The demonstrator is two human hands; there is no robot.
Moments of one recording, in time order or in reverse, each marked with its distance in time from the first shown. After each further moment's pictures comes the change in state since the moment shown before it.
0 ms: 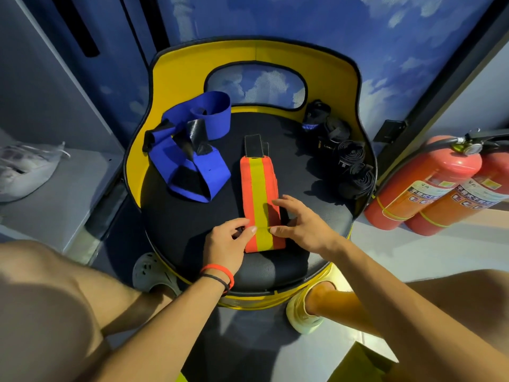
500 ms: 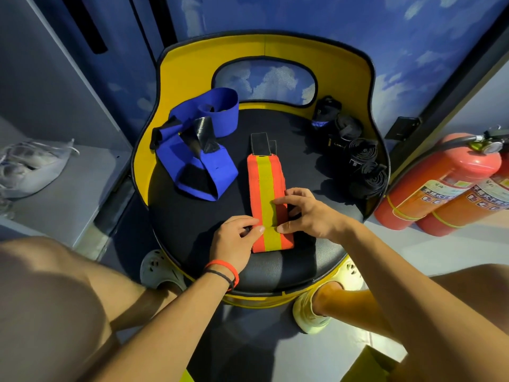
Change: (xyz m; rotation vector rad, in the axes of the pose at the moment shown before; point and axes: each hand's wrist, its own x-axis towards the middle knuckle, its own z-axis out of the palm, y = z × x) left_hand 0.008 -0.001 -0.002 -0.039 -0.053 0.029; right_hand 0.026 -0.010 -0.017 -0.034 -0.168 0.040
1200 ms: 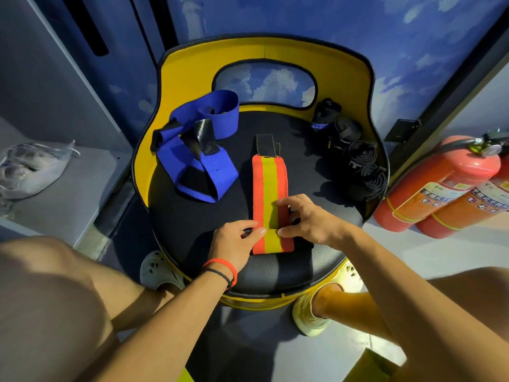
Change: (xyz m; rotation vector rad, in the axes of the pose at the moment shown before) left_hand 0.000 0.008 -0.006 0.162 -0.038 -0.031; right_hand -0.008 -0.006 0.005 -0.064 0.019 -0.001
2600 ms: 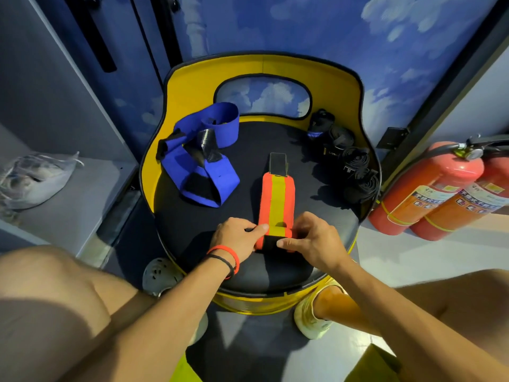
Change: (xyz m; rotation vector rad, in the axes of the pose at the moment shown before) left_hand 0.001 0.027 -0.019 0.259 -0.112 -0.035; right_hand -0.044 0.005 0.039 -0.054 0.429 0.082
